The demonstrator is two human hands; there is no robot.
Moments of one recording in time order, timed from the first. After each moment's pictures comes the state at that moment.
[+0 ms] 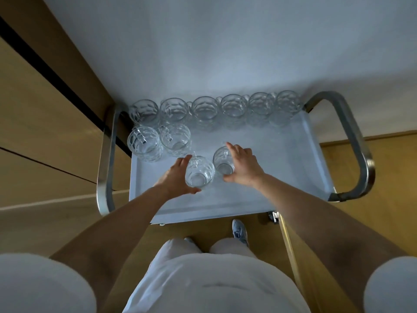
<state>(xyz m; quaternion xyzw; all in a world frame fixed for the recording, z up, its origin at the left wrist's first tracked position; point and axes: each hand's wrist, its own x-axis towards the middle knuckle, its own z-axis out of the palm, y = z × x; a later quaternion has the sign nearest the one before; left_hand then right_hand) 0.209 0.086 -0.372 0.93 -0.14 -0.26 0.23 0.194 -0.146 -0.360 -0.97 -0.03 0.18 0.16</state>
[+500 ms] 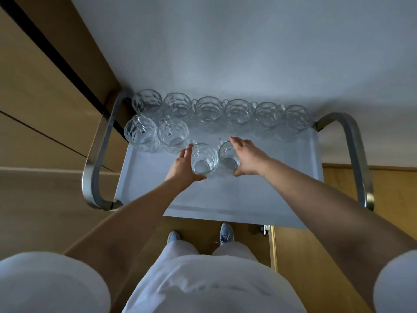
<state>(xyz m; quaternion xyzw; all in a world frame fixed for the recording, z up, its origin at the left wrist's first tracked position) 0.218 0.022 -0.375 0.92 0.04 -0.23 0.31 0.254 -0.194 -0.341 -0.95 -0.14 0.28 0.09</state>
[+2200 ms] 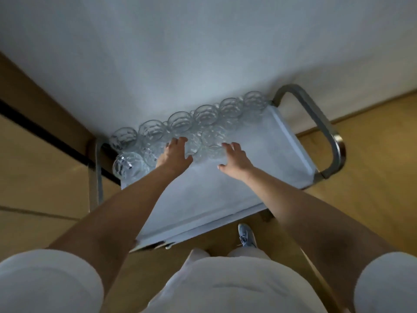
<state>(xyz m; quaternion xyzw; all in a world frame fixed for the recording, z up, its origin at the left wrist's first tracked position) 0.269 0.026 -0.323 0.96 -0.18 -0.16 0.17 0.189 -0.159 -0.343 -0.94 0.16 0.15 0.27</state>
